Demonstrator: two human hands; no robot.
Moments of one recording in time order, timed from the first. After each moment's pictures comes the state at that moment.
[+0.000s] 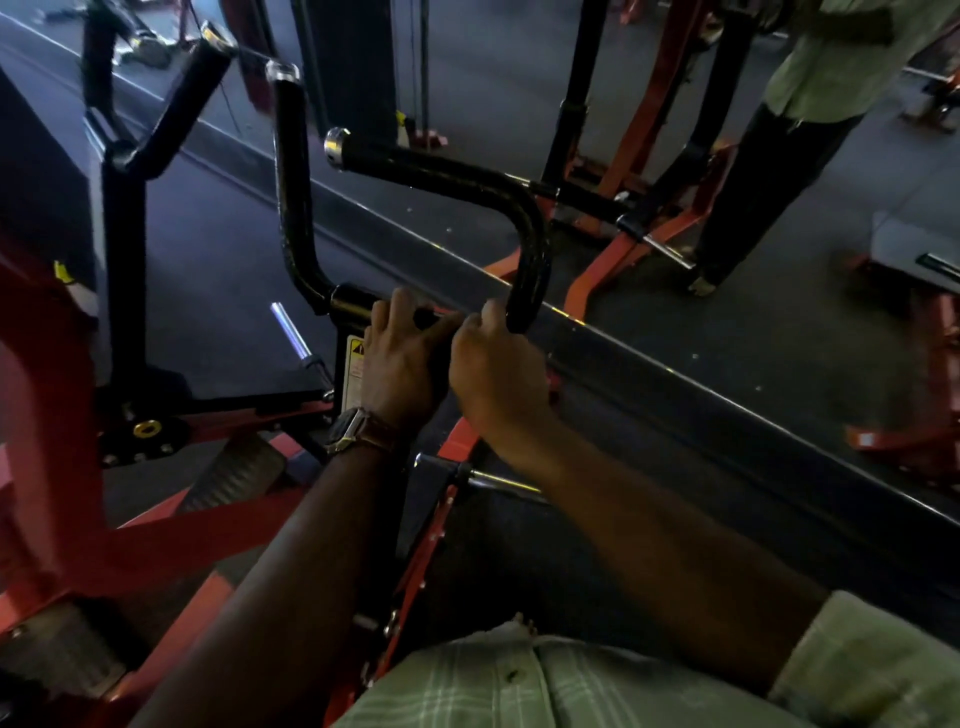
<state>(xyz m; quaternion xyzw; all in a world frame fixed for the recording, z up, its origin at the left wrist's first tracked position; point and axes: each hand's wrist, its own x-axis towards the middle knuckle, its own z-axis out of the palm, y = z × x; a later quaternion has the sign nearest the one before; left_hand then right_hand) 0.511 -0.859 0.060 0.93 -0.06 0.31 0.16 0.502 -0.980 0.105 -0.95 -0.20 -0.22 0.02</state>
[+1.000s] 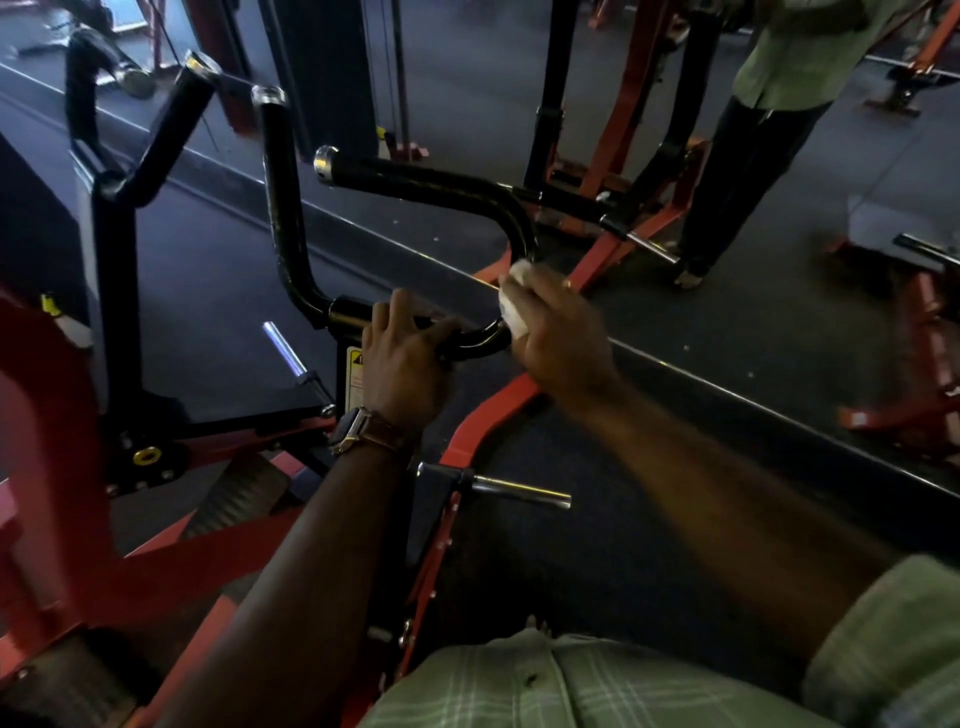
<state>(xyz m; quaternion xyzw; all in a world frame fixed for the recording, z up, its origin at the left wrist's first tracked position) 0.515 -0.856 0.065 0.95 -0.05 0.27 0.15 0.545 -1.042 0.109 -0.88 -0.28 -0.35 0.15</state>
